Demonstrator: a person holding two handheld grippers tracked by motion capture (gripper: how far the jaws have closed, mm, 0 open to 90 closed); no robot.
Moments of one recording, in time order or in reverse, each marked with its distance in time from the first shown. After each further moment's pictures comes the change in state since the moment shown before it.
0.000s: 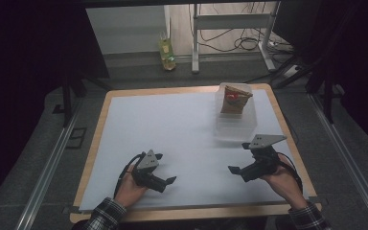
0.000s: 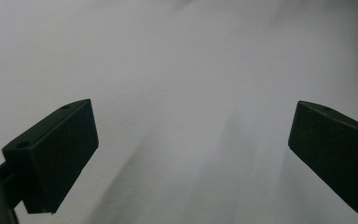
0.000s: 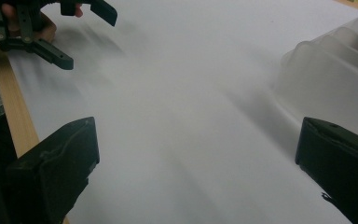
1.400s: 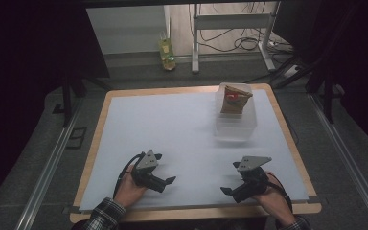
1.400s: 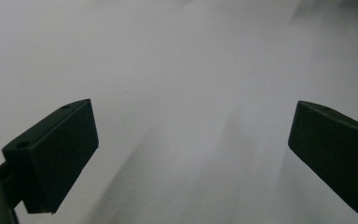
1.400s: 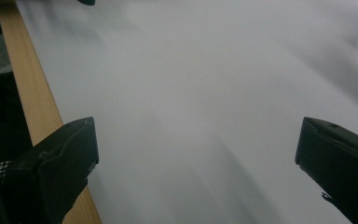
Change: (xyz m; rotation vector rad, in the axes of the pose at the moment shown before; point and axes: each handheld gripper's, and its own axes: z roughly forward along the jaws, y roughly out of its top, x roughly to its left) left arm 0.001 -0.001 -0.001 0.003 -0.001 -0.006; right arm 0.034 -0.045 0.034 0.053 0.054 -0.045
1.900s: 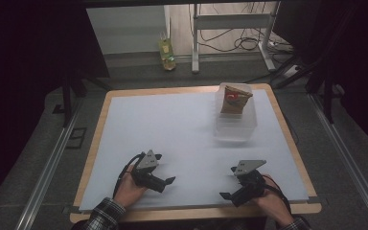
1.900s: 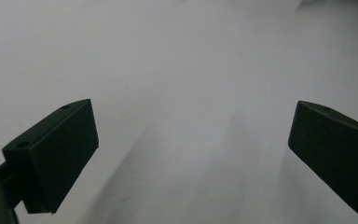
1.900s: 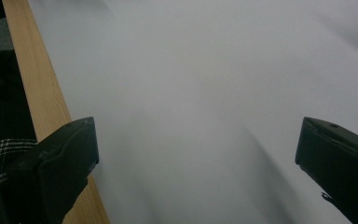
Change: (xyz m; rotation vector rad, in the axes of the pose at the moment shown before) left arm 0.001 -0.001 0.001 0.017 0.006 0.006; right arm 0.002 -0.010 0.012 0.063 0.033 -0.010
